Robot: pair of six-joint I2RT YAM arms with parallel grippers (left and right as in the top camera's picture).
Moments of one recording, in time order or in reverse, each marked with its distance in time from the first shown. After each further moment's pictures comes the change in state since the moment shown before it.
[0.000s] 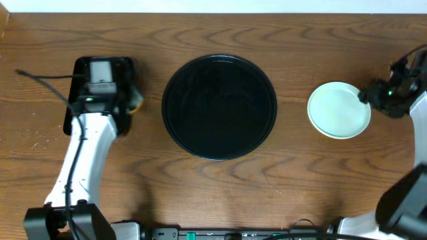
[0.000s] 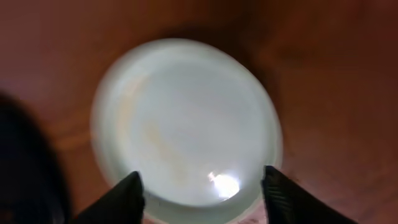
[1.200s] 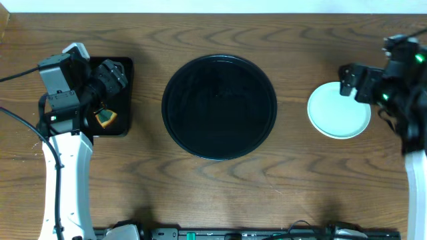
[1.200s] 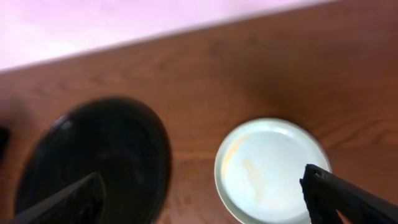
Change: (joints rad) left arm 0.164 -0.155 0.017 0.145 0.401 0.138; right arm 0.223 -0.480 0.031 -0.013 -0.006 0.016
